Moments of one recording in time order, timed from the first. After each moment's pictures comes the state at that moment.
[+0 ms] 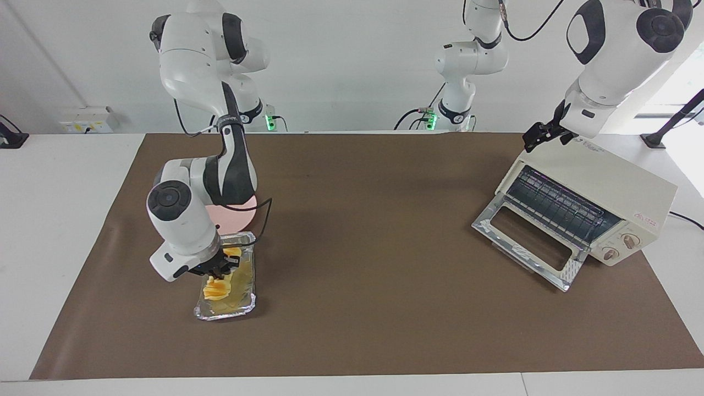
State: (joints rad) left arm -0.02 -0.02 -0.02 -1.66 0.06 1.43 -0.15; right arm 0.12 0.59 -0.04 -1.36 -0.05 1.93 0.07
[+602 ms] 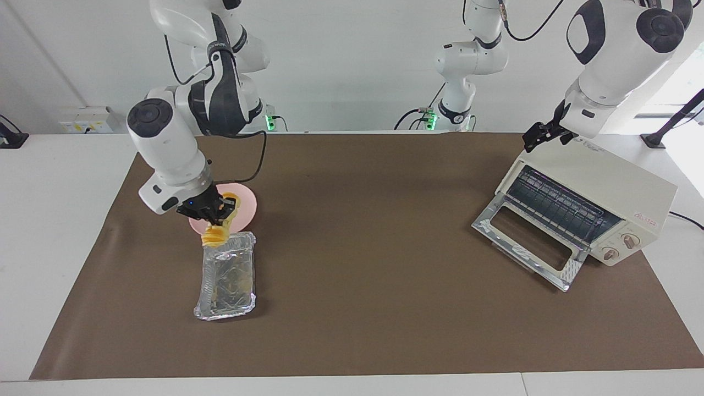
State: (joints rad) left arm -0.02 -0.02 -0.02 -1.66 0.06 1.43 -0.15; right arm 0.11 0.13 -0.04 -1.86 0.01 1.99 0.05
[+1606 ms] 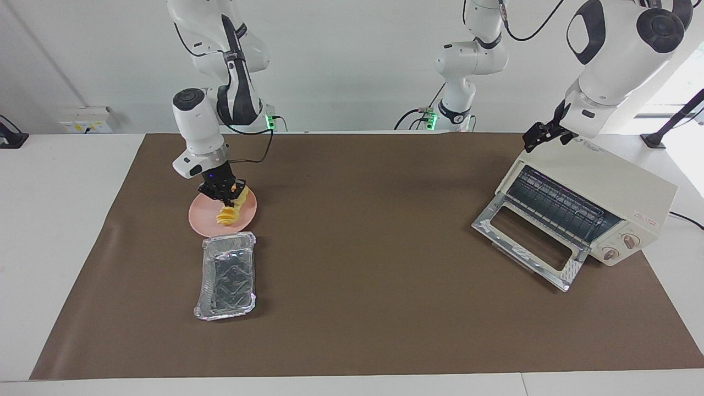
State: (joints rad) left arm -0.02 -0.02 -0.02 -1.66 0.06 1.43 -0.15; right arm 0.09 -0.11 -0.03 -2.57 0.01 2.63 0.01
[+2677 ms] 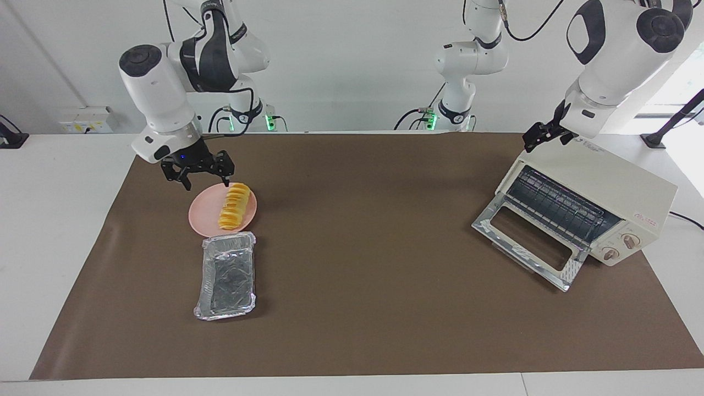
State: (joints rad) left arm -0.02 -0.02 -0.02 -1.66 0.06 1.43 -0.15; right arm 0.08 -0.09 -0.04 -1.98 0.01 1.91 -0.07
